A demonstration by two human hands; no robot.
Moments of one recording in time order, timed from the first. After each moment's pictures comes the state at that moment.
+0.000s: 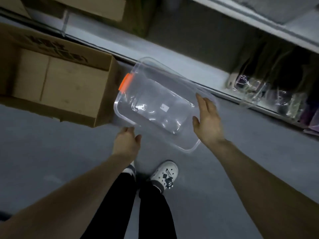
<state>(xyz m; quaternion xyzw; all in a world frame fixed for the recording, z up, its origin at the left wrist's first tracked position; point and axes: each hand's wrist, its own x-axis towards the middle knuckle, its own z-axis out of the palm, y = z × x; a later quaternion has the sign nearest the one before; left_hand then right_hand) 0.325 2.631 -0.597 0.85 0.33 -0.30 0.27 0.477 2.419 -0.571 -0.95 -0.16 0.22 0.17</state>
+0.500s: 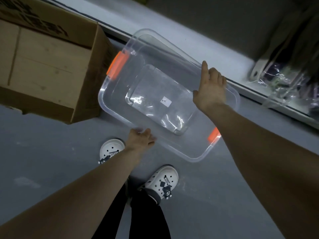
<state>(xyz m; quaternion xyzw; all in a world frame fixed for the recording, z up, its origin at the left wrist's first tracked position) 0.339 2.581 -0.717 0.41 0.62 -0.22 0.63 0.552 2.457 -0.710 -0.96 -0.16 0.22 -0.02</state>
